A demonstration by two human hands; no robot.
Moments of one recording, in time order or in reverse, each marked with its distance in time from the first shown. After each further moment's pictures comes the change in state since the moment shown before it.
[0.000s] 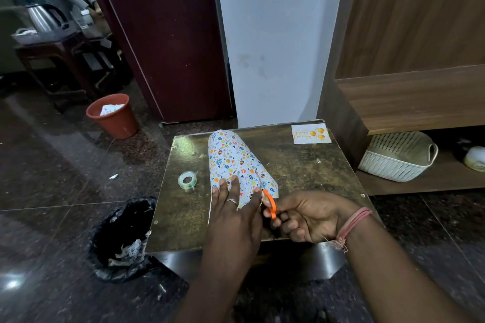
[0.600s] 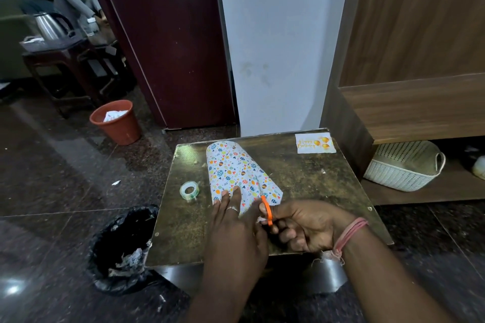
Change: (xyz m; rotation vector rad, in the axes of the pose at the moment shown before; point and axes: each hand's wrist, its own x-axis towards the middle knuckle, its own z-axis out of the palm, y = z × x) left_hand 0.004 0.006 -0.008 0.059 -0.006 -0.085; right_hand 0.017 -0.007 0.001 -0.045 0.042 -0.018
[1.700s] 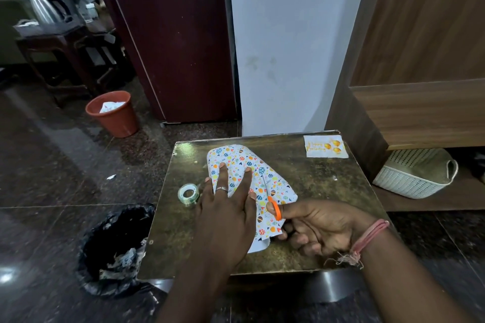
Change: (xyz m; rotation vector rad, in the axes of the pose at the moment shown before) left_hand 0.053 -0.021 -0.006 0.005 -0.205 -0.141; right_hand 0.006 -0.020 -0.019 -0.066 -0.131 -0.003
